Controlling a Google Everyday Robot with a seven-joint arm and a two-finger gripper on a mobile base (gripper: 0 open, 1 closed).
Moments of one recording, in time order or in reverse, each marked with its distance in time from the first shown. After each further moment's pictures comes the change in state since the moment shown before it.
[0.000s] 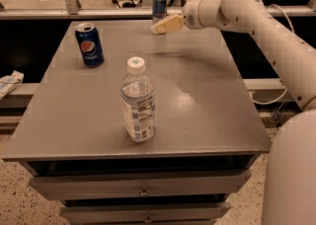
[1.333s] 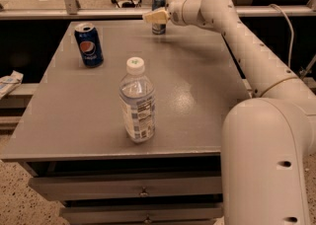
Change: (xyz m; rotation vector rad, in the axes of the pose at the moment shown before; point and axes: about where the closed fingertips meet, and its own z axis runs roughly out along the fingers) arm -0.011 -0.029 0.077 0.036 -0.095 0.028
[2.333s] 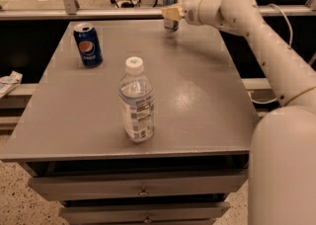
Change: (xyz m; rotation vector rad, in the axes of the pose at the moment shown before) arm -0.006 -0.010 -0.052 -0.002 -0.036 0.047
